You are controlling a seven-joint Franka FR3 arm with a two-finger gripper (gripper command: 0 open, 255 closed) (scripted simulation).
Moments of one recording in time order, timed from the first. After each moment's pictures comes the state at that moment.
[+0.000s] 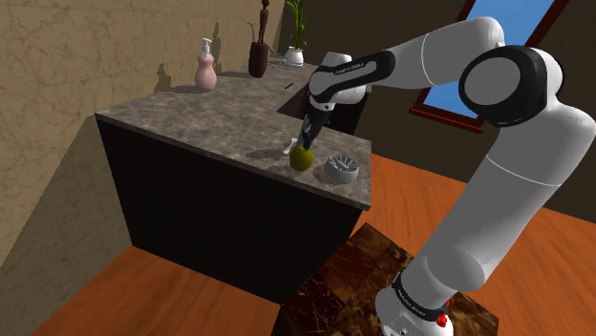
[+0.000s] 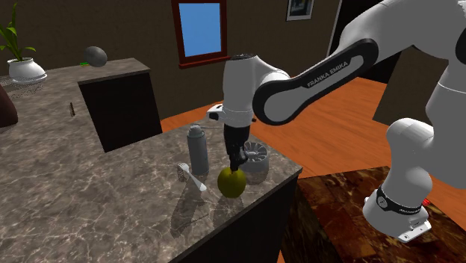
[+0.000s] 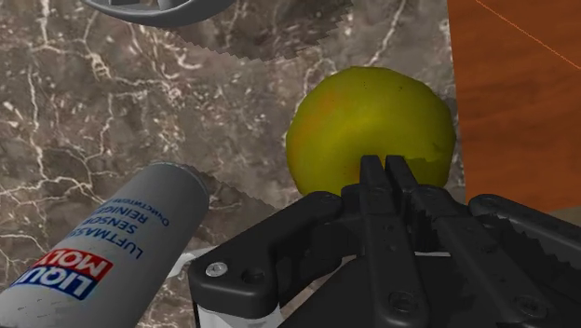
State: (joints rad) arm -0.02 0.07 -0.23 -2.07 0.08 2.19 -0.50
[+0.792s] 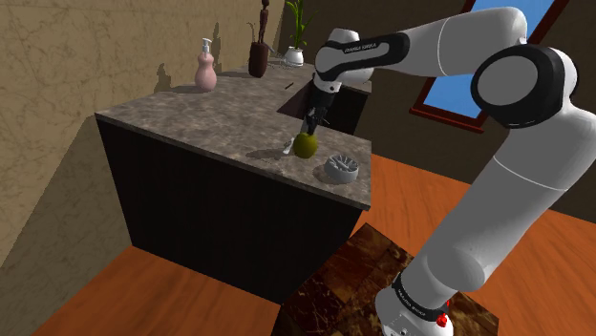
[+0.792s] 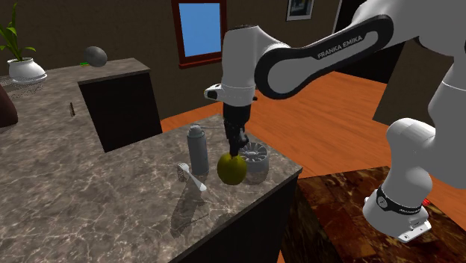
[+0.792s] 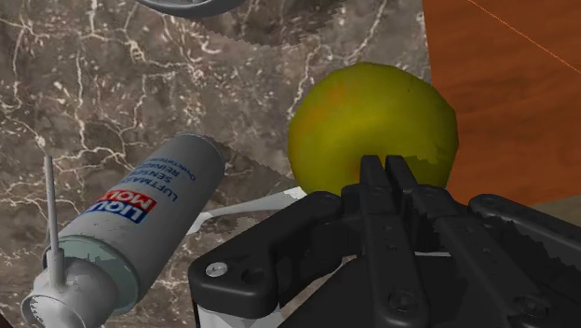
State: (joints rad) arm -0.02 0.02 -0.23 -1.97 0.06 2.03 -0.48
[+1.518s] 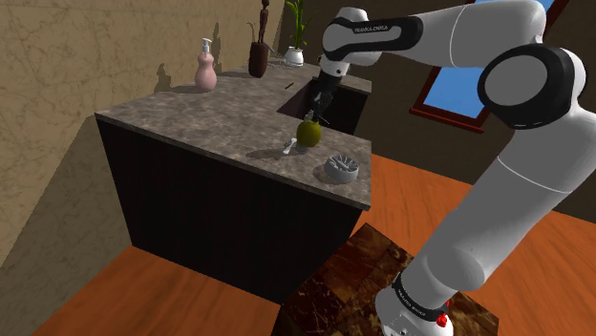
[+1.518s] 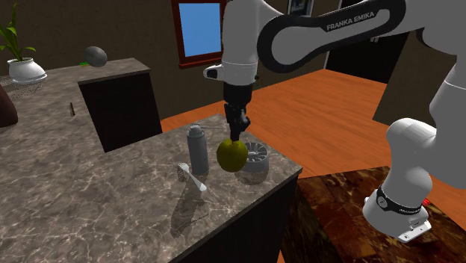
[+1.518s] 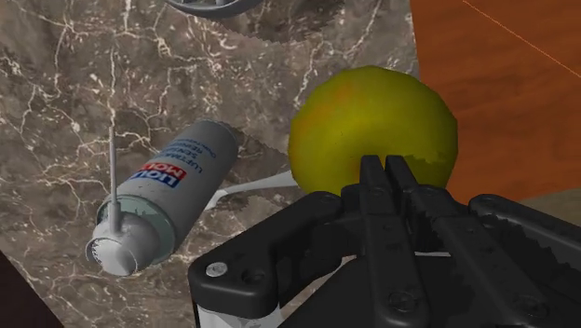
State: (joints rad) arm -0.03 -0.01 -0.23 -1.86 0.05 1.90 -0.48
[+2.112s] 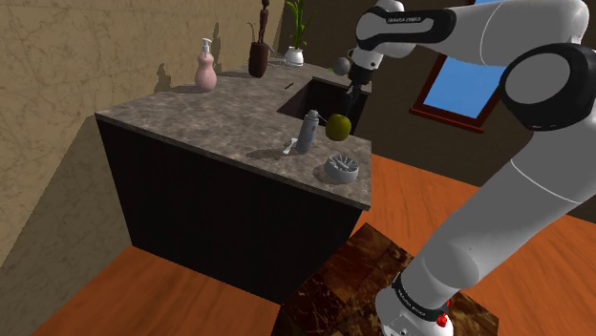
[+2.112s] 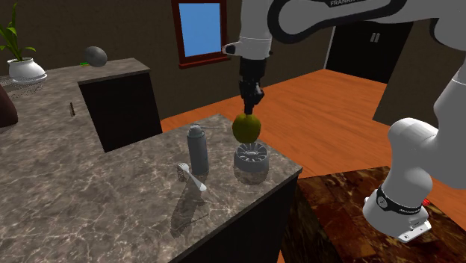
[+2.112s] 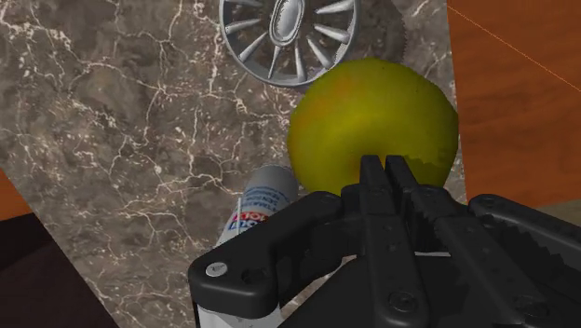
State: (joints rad) arm -0.10 -0.11 -0.32 -1.87 0.02 1.81 -0.63
